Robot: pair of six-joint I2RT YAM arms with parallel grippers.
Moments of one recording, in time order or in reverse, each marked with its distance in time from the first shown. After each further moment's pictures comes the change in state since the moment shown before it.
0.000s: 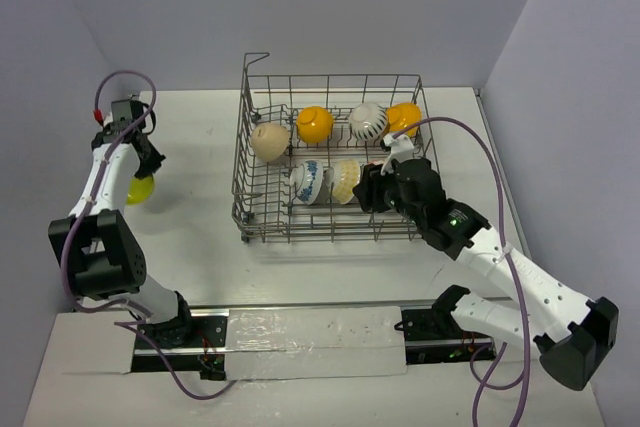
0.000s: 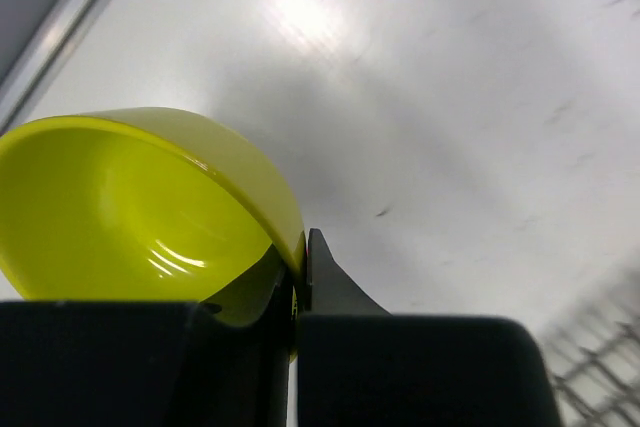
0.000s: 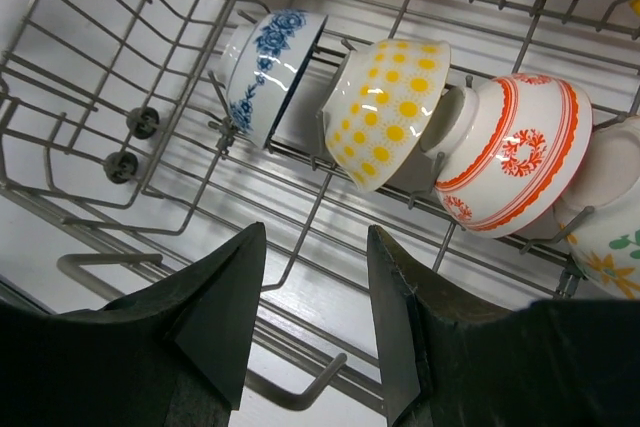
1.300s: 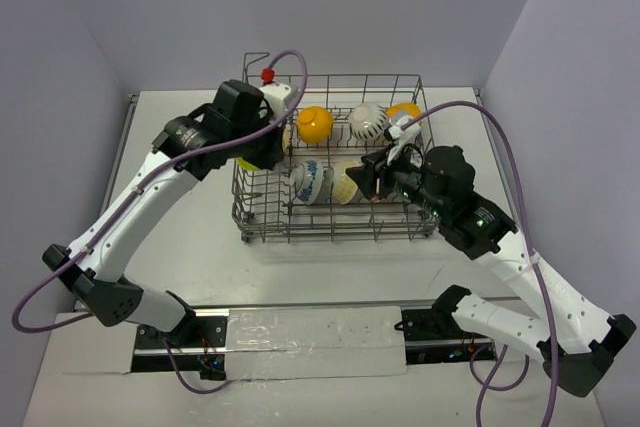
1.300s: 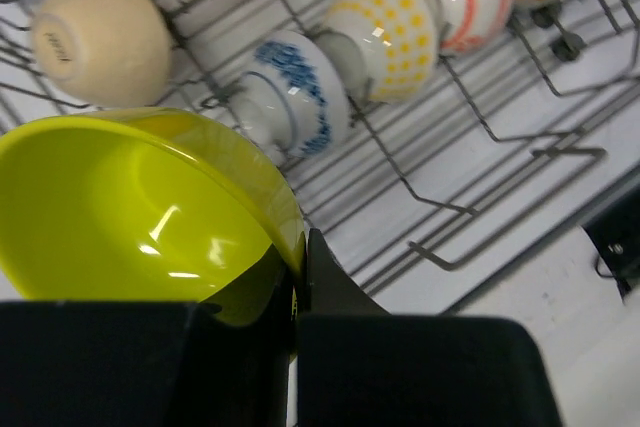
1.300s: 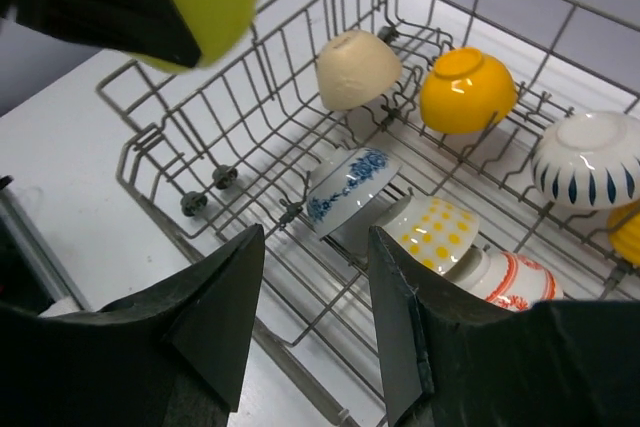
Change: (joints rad) left arm -0.853 -0.126 0.481 -0.266 0.304 0.374; right arm 0.000 -0.029 0.183 0.046 -0.201 -0.259
